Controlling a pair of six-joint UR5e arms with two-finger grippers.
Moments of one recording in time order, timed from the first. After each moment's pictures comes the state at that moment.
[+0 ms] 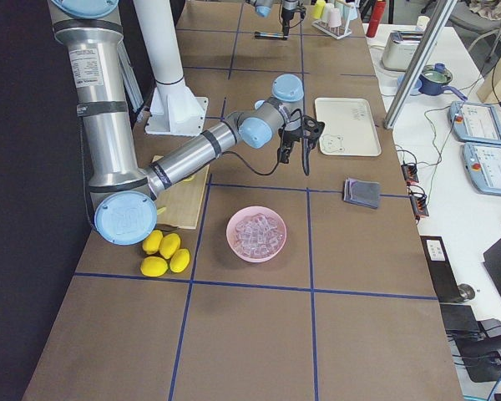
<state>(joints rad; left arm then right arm) -1.15 -1.63 -1.36 -2.01 -2.27 -0.56 1.07 -1.43 1.98 -1.35 2.27 1.32</state>
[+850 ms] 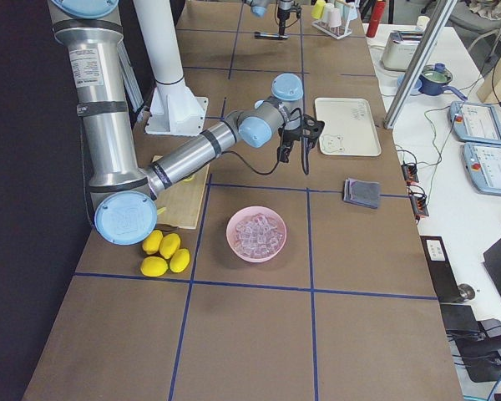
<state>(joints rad) -1.14 -1.59 -1.34 -2.10 -2.26 -0.55 1.07 -1.43 1.98 -1.35 2.28 1.32</state>
